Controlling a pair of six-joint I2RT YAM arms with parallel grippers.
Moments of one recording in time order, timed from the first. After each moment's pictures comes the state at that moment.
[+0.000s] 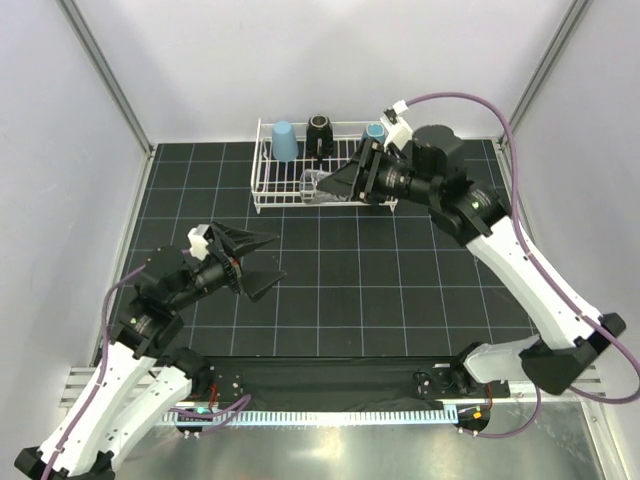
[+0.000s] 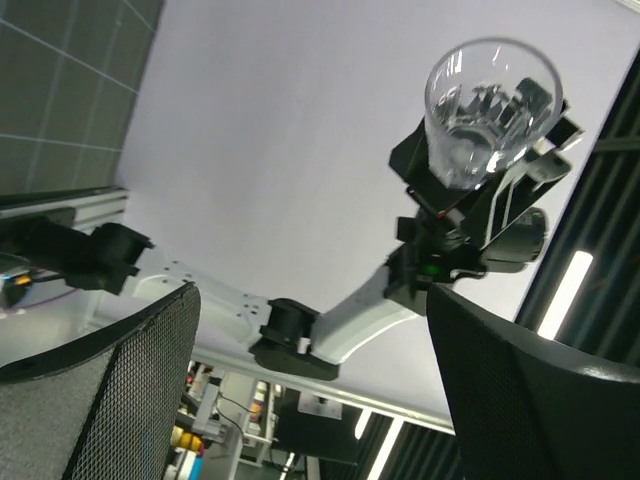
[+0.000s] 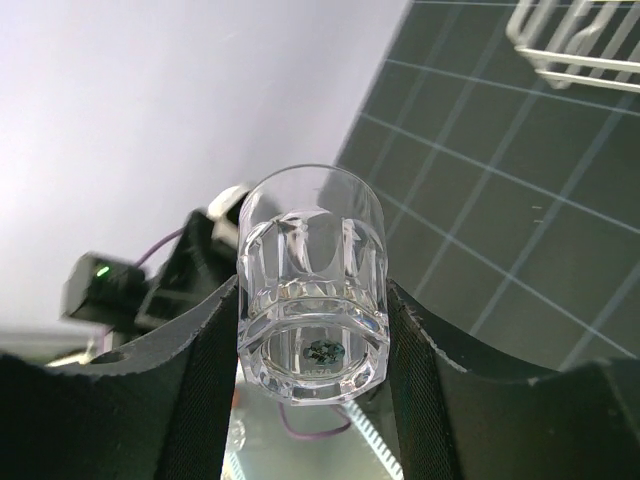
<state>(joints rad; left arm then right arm) -0.50 0.57 0.73 -0.30 0.41 -1.83 0.62 1.29 1.54 -0.47 -0.40 0.81</state>
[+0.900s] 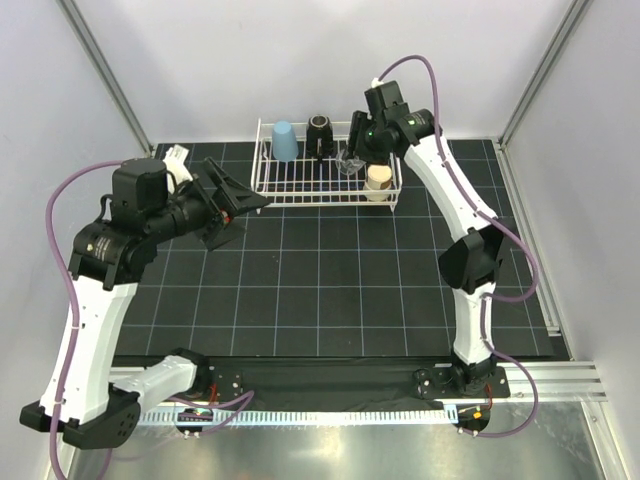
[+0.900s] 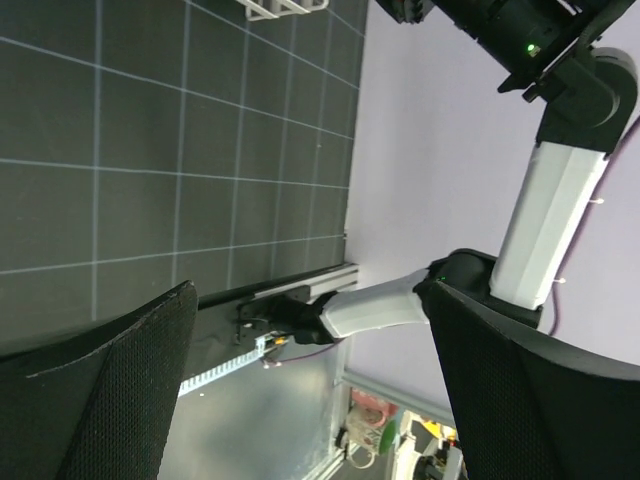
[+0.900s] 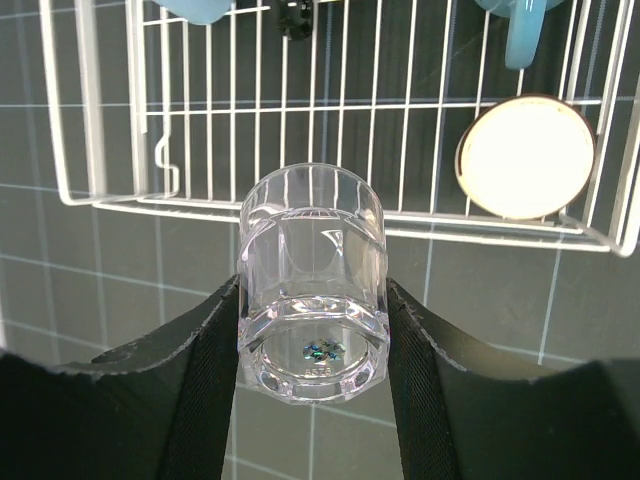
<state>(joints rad) -0.32 1.06 1.60 -1.04 0.38 -1.00 0.44 2.06 2.28 -1.00 0.02 0.52</state>
